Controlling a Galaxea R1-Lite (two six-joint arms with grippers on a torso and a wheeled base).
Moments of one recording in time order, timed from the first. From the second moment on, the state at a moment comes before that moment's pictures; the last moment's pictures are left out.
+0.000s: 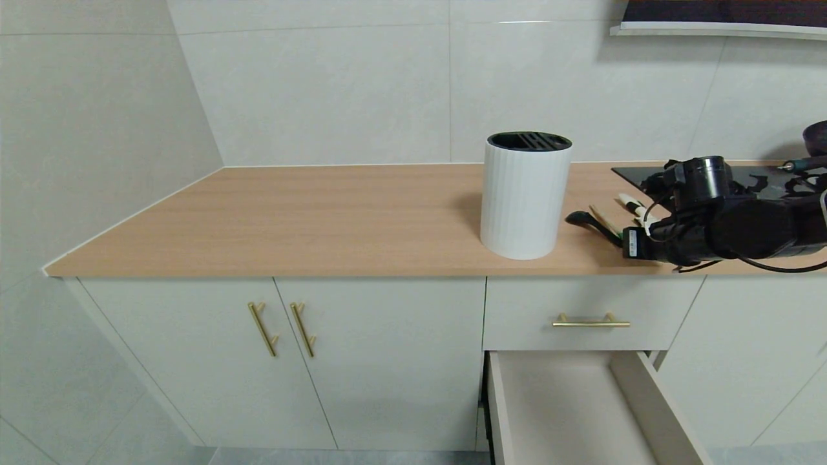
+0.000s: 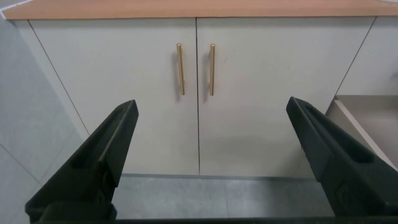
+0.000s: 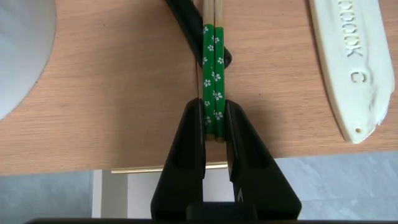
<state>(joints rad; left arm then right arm) 0.00 0.00 0.00 0.00 0.02 -0.01 0.10 2.01 -1.38 -0.04 -0.14 0.13</state>
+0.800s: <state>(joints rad) 0.00 0.00 0.00 0.00 0.02 -0.01 0.15 1.52 -1.13 0.17 -0.08 0.14</state>
